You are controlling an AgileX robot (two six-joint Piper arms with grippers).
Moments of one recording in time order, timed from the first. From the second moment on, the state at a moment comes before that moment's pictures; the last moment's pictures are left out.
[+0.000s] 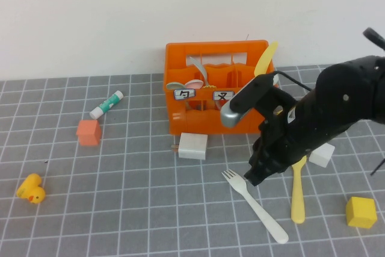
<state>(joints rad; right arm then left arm) 0.59 1.75 -1.22 0.20 0.72 -0.41 -0.53 0.11 -0.30 0.41 0.45 -0.35</state>
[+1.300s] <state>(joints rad) 0.57 2.02 -1.25 0.33 0.54 -0.64 -0.53 0.11 -0.30 0.41 0.45 -0.35</state>
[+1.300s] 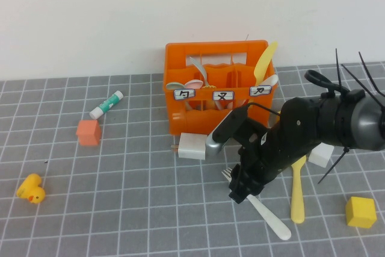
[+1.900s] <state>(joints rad) 0.57 1.95 -1.31 0.40 0.63 -0.65 -0.53 0.11 -0.30 0.41 0.45 -0.35</state>
